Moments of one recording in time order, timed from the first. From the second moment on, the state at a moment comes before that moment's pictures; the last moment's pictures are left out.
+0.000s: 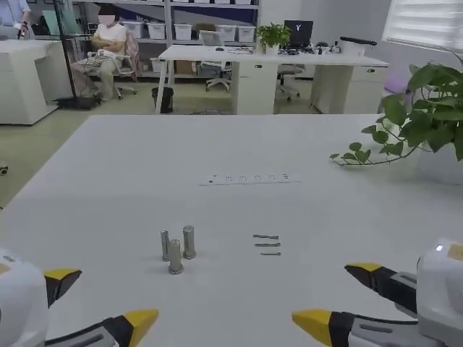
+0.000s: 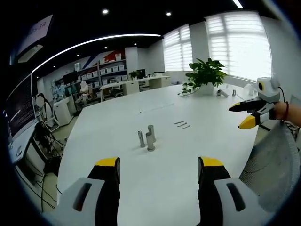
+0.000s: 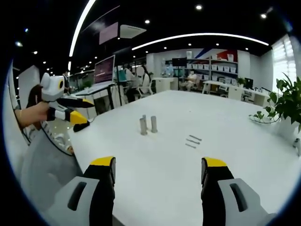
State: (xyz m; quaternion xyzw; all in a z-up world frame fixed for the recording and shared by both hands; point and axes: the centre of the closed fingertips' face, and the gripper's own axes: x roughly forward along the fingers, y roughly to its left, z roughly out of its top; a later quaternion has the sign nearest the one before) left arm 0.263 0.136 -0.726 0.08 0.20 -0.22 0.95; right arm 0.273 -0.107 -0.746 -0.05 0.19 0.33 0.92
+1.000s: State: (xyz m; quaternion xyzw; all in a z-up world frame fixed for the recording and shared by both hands) left arm 0.262 0.128 -0.729 0.09 0.21 -0.24 0.94; right arm 0.273 -0.102 -0.752 -0.08 0.21 0.33 0.92
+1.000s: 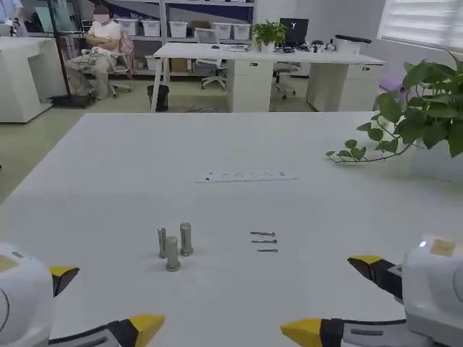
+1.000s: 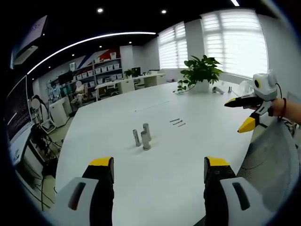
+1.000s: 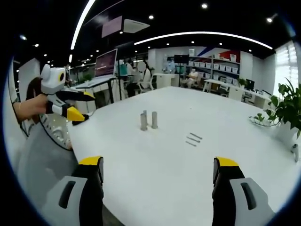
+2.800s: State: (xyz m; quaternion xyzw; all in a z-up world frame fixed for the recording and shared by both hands) left arm 0.386 0.155 -0.743 0.10 0.18 -0.24 0.95; right arm 0.288 -0.085 -0.743 -0.07 0.20 0.35 0.91
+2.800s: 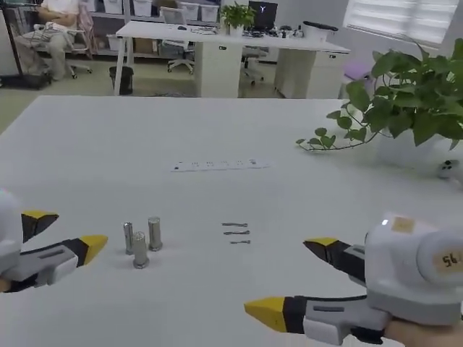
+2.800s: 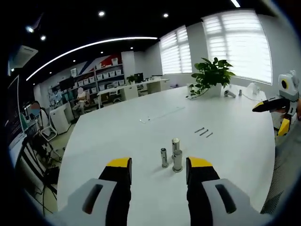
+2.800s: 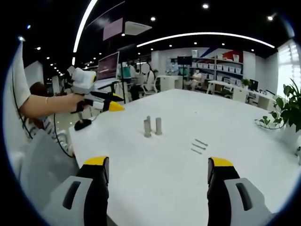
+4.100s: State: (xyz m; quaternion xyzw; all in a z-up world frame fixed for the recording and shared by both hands) left arm 0.460 0.114 -0.820 0.13 0.22 -0.32 0.91; right arm 0.295 -0.090 -0.764 -0.06 0.24 0.33 0.91
